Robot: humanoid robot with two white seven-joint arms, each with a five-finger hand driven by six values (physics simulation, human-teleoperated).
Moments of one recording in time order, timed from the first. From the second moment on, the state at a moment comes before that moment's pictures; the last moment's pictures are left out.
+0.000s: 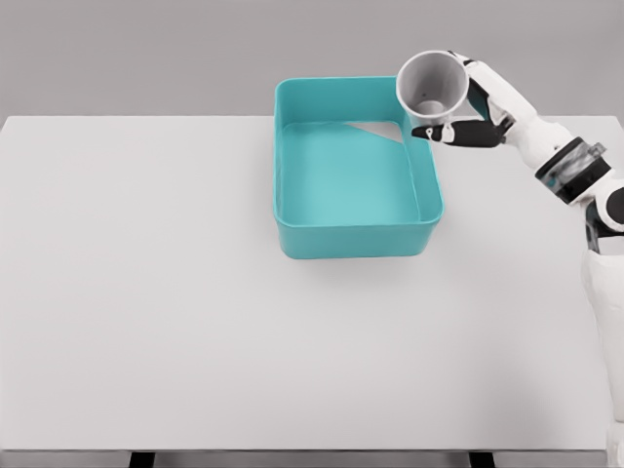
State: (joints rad) left arm -0.06 0.00 -0.13 -0.04 0.16 0.01 -0.10; right arm -0.48 -0.33 0.07 -1.46 -0.07 -0.11 0.61
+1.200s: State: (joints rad) left arm -0.06 0.00 -0.13 -0.04 0.16 0.01 -0.10; right arm -0.65 -0.37 0.37 -1.45 0.22 -0.05 0.61
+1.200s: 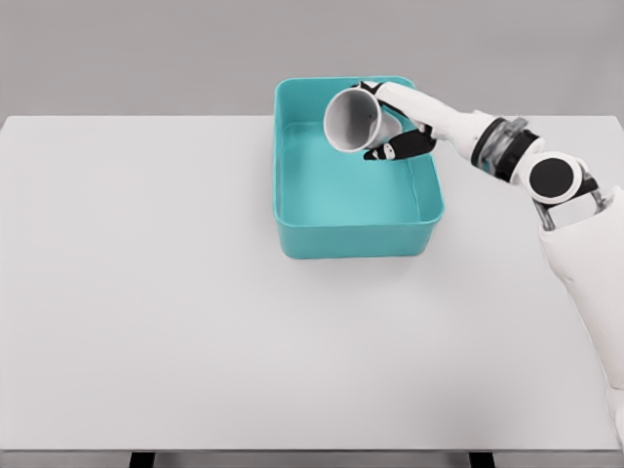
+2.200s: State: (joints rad) left arm -0.06 0.00 -0.13 -0.04 0.16 0.01 -0.10; right arm -0.70 -0.40 0.55 -1.35 0.36 0.01 0.61
